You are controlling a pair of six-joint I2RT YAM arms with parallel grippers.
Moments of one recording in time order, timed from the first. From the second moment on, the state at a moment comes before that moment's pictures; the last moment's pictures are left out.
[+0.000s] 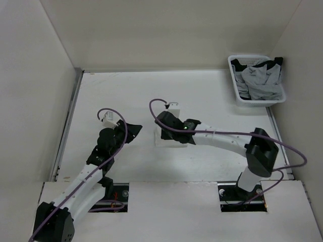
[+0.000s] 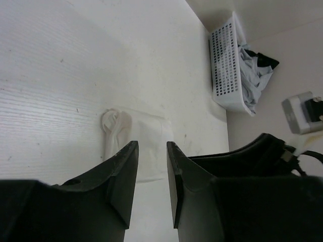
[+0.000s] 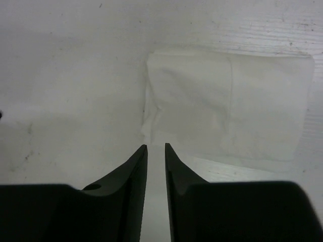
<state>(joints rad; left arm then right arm) -0.33 0.71 0.26 0.21 0.09 -1.00 1.03 1.74 1.32 -0.50 0.43 0.84</state>
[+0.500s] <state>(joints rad) -0.73 1.27 0.43 0.44 -0.03 -0.99 0.71 1.54 0.75 0.26 0.01 0.80</state>
